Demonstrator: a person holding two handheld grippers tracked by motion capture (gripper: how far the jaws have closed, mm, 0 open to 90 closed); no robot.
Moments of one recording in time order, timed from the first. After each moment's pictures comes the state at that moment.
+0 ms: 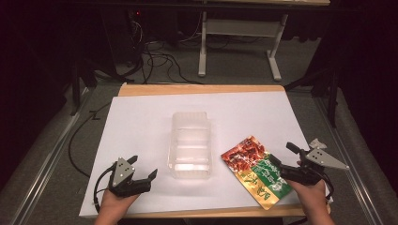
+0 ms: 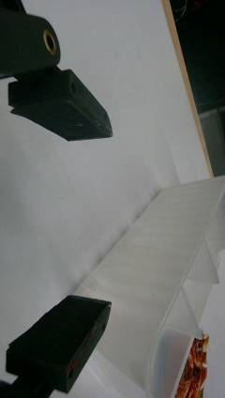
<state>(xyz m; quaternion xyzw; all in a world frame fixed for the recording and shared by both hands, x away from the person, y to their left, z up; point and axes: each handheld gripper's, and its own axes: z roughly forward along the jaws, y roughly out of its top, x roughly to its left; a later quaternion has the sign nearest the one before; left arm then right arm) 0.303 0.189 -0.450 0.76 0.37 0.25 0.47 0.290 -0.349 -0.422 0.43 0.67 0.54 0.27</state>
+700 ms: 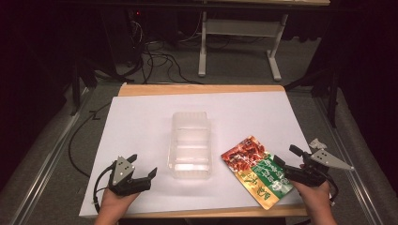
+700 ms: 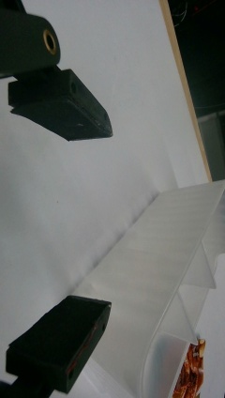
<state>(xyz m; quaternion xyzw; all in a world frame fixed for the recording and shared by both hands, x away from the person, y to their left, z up) 0.308 0.187 -0.449 0.76 0.37 0.26 0.47 0.287 -0.363 -0.427 0.46 0.67 0.53 0.25</state>
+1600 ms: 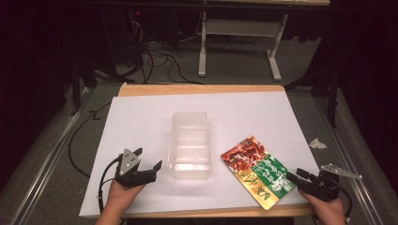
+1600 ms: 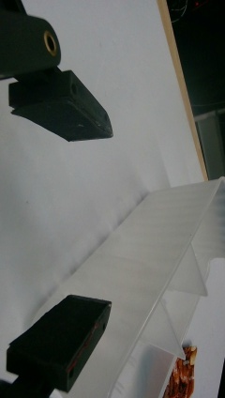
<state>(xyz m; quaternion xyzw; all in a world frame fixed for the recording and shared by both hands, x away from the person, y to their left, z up) 0.330 0.174 -0.451 0.76 0.38 0.25 0.47 0.260 -0.408 -0.470 0.59 0.65 0.46 0.13</state>
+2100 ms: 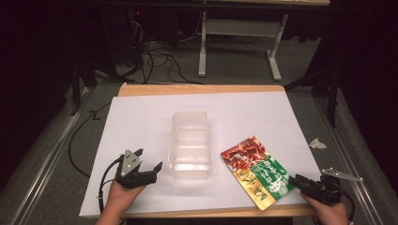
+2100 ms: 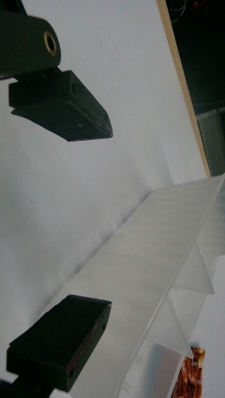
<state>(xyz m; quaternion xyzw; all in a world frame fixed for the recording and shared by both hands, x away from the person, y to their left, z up) 0.326 0.174 -0.451 0.76 0.37 0.26 0.46 0.253 -0.413 -0.476 0.61 0.66 0.43 0.10</state>
